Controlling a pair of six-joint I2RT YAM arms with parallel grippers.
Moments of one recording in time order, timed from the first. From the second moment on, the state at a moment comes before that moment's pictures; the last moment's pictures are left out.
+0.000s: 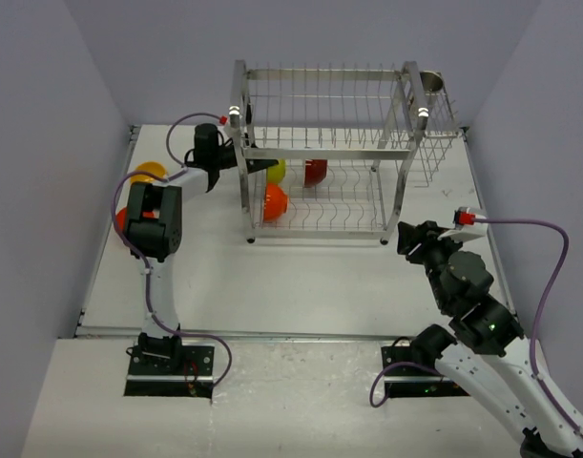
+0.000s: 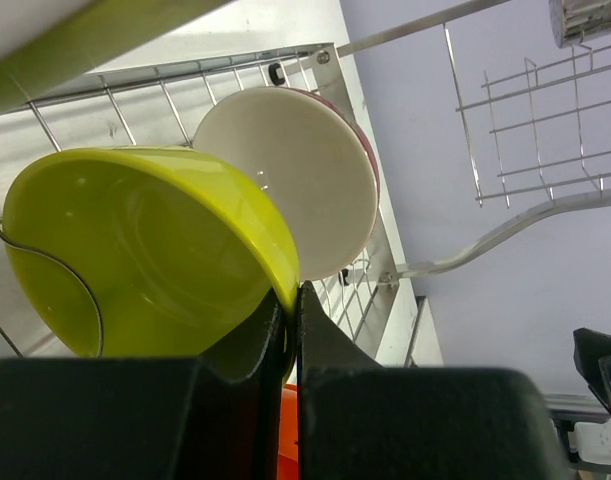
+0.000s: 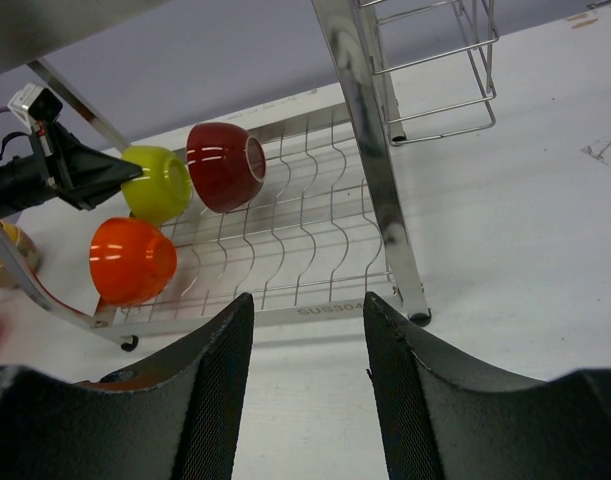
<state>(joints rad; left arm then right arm) -0.16 2.18 1.51 0.34 0.91 -0.84 0.62 0.41 0.68 -0.39 0.53 0.43</state>
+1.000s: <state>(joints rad) -0.07 2.31 1.27 1.26 1.04 -1.40 0.62 0.44 0.68 -0.38 0.53 0.43</state>
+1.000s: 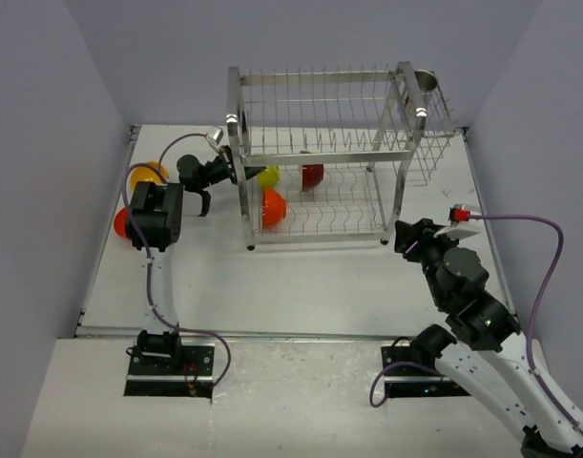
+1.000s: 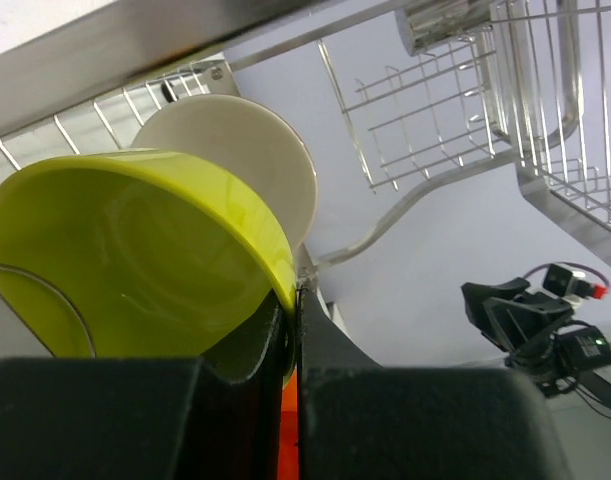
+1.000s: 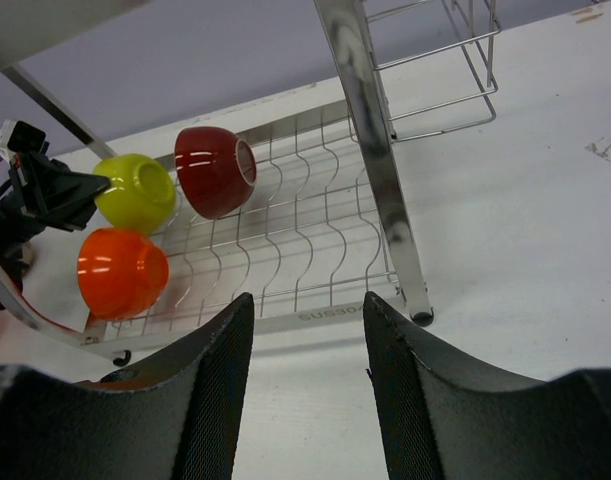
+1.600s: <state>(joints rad) -0.08 2.43 1.43 1.34 1.13 -1.55 0.62 0.47 0.66 -0.36 0.53 0.43</state>
